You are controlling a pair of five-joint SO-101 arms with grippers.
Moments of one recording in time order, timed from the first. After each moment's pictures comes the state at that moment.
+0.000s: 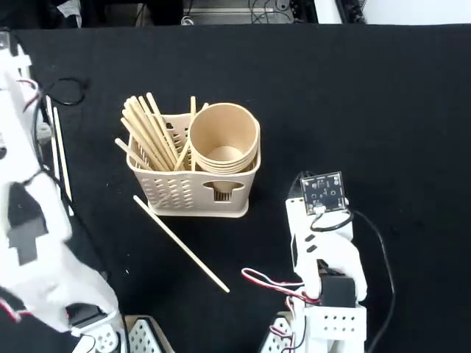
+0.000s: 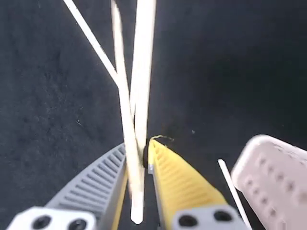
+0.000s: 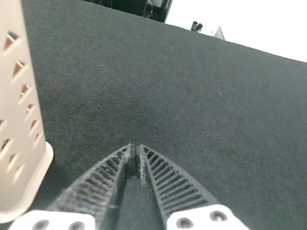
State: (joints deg) left arm -28.7 13.5 -31.3 100.5 -3.9; right arm 2.4 -103.2 96.7 40.2 16.1
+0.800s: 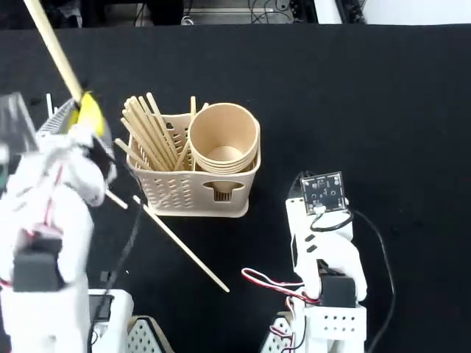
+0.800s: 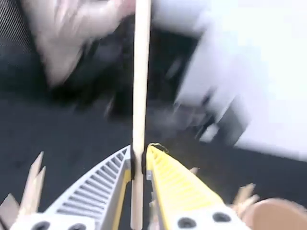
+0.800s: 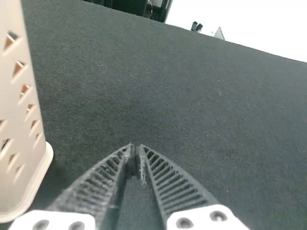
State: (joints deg) left arm -5.5 -65.7 38.0 45.6 11.5; right arm 2.4 -103.2 96.7 40.2 16.1
